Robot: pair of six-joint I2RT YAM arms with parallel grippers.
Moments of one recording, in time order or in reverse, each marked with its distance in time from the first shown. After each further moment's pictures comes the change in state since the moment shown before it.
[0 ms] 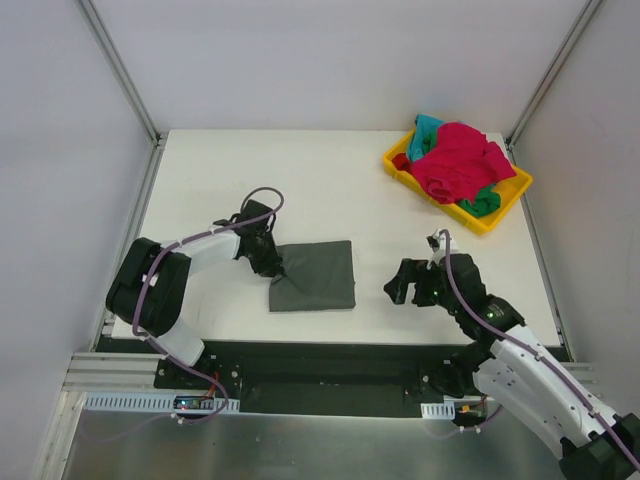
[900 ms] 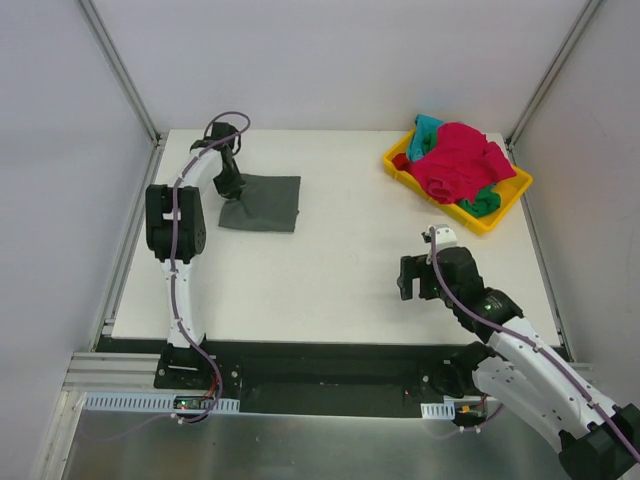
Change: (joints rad) left arm 0.338 0.602 0.918 -0.321 -0.224 0.295; right arm 0.000 0.074 0.051 -0.032 0.179 -0.251
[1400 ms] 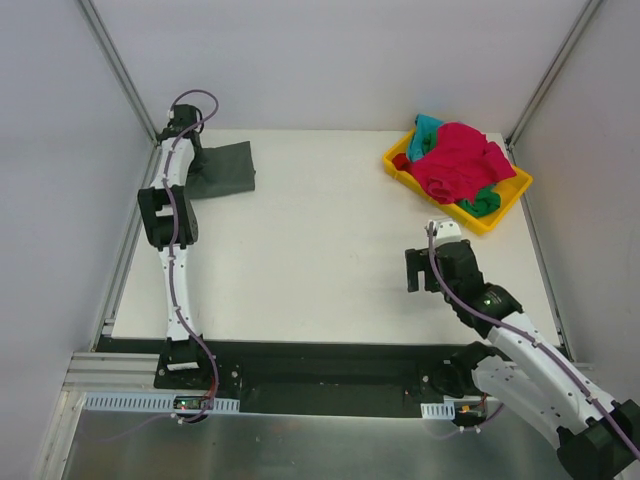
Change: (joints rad) left arm 0.196 0.409 0.677 -0.049 -0.149 0.316; right arm -0.011 0.038 0.042 0.008 0.156 -0.084
